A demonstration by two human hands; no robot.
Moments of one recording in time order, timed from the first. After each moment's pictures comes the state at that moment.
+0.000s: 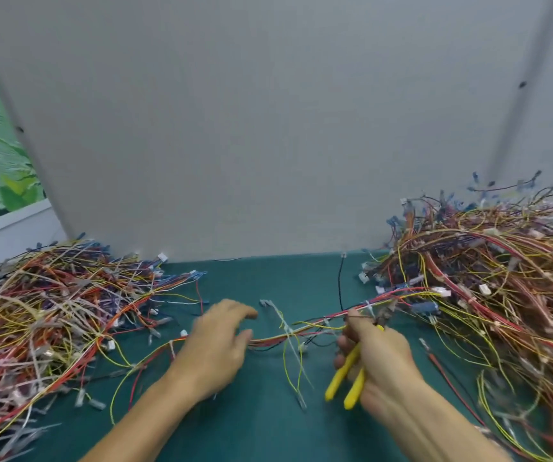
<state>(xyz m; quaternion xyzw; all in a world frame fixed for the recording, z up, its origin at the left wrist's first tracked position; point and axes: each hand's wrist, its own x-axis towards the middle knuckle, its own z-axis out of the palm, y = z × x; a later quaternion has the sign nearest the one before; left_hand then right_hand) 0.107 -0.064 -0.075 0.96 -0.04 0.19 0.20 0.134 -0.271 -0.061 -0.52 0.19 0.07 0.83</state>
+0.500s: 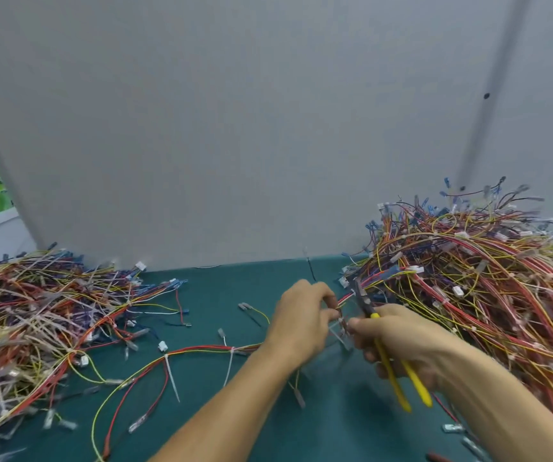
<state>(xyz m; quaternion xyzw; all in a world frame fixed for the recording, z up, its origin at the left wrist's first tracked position) 0.164 -0.184 -0.045 0.93 -0.09 0.16 0.31 0.157 -0.337 -0.029 -0.77 0.03 0.21 0.61</state>
